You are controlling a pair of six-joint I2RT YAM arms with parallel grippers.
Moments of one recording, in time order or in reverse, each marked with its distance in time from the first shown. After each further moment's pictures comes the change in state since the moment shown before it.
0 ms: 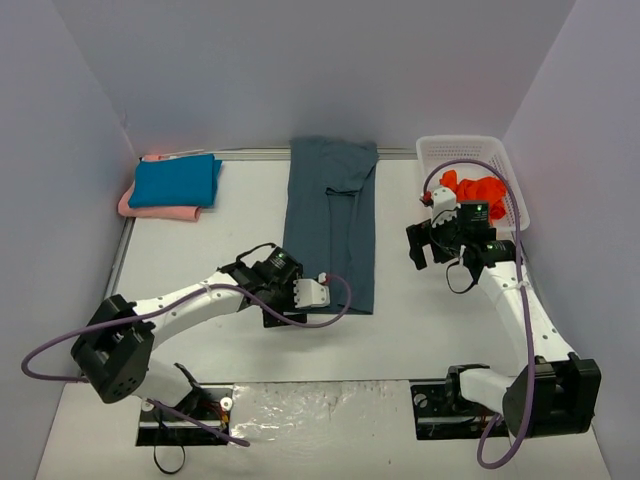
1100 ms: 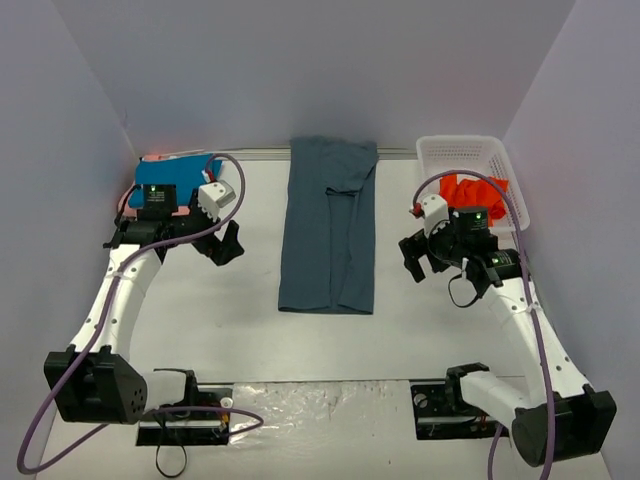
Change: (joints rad) left arm 0.747 -0.165 0.289 -0.193 0.567 -0.207; right arm 0.128 -0.078 0.048 -0.141 0.007 -0.078
